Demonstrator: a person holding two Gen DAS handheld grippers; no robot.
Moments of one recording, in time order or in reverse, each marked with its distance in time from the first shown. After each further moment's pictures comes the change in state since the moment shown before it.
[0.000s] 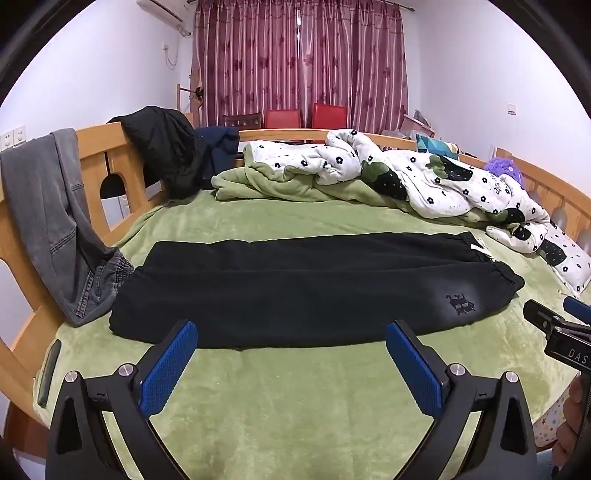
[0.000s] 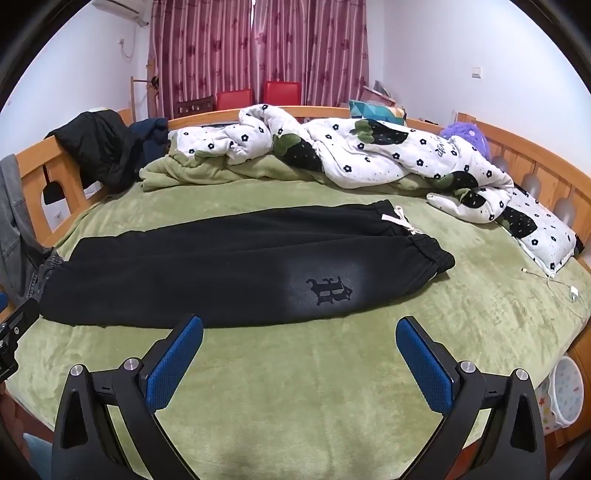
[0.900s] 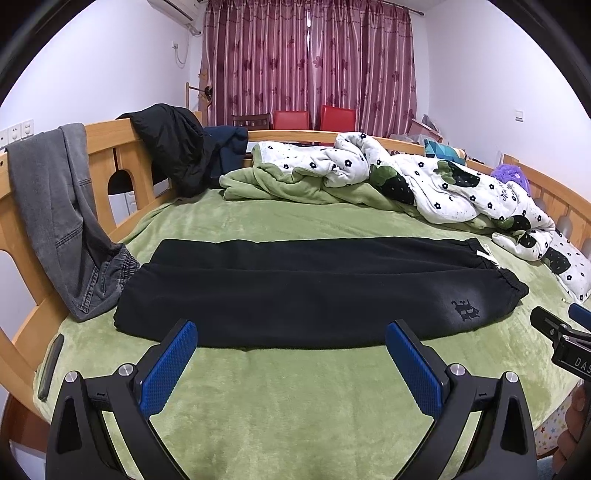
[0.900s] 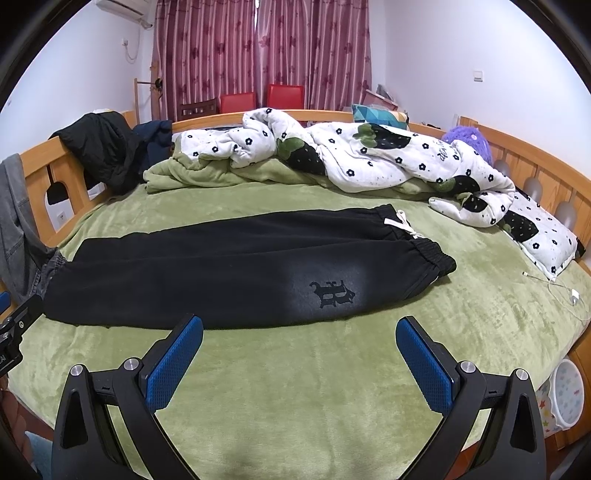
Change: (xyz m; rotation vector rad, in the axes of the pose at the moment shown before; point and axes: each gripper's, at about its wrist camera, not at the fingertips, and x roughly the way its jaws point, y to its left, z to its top) left arm 0.000 0.008 -0.001 -0.020 -0.007 0.018; right arm -0.002 0.002 0.000 -0.012 -0.005 0.003
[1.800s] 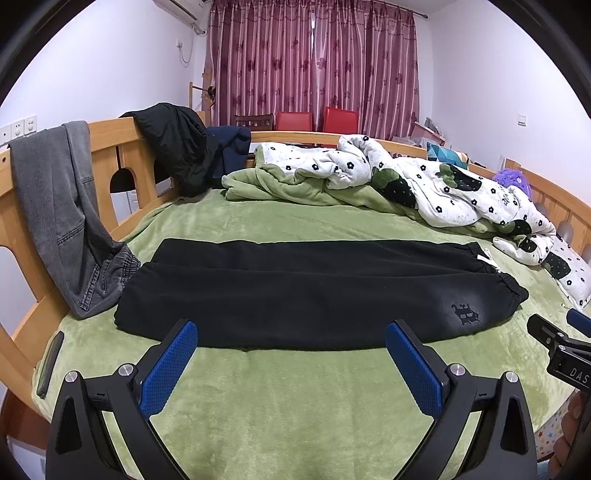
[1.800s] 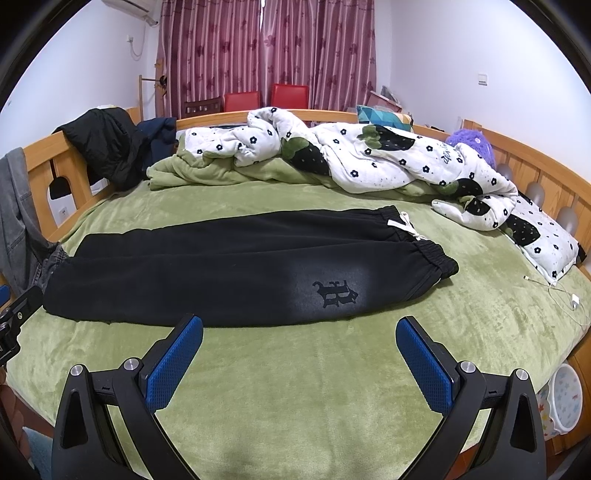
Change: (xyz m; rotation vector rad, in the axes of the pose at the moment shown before) left arm 0.002 0.005 0.001 -0.008 -0.005 -0.002; right arm -0.005 0.011 0.003 -0.014 -0.005 0.006
